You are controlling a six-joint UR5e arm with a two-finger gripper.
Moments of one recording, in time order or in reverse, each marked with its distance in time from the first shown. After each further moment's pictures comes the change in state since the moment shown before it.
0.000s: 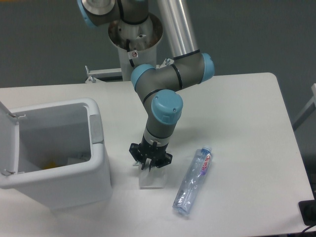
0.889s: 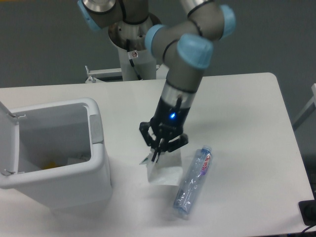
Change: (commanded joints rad) arm 0.170 0.284 0.190 -0.008 -0.402 -0.311
